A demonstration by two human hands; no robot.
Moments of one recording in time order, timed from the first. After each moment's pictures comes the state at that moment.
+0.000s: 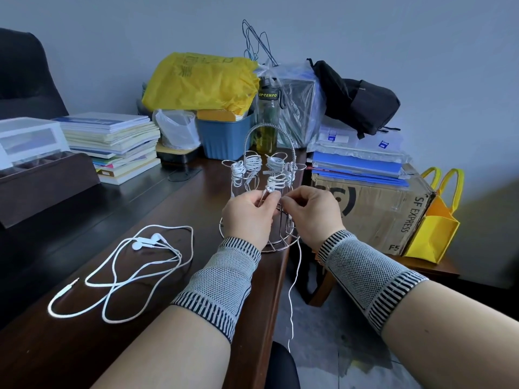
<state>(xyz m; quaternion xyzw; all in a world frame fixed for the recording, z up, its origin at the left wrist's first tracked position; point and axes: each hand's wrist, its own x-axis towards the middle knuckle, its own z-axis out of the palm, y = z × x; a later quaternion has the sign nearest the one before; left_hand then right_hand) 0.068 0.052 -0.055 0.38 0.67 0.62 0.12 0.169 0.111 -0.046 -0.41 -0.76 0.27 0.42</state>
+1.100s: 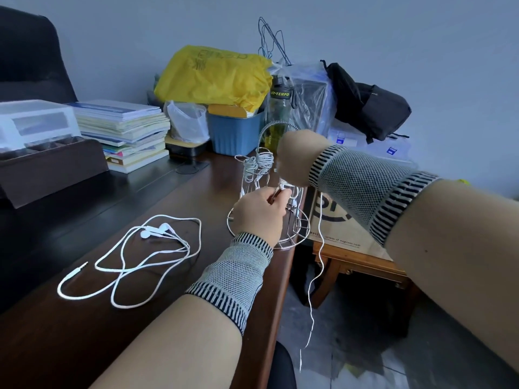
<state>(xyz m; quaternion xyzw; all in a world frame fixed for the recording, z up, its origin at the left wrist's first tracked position) 0.069 0.050 -0.052 0.40 0.72 0.56 0.06 0.125 0.093 0.072 -0.38 -0.91 -0.14 0.02</state>
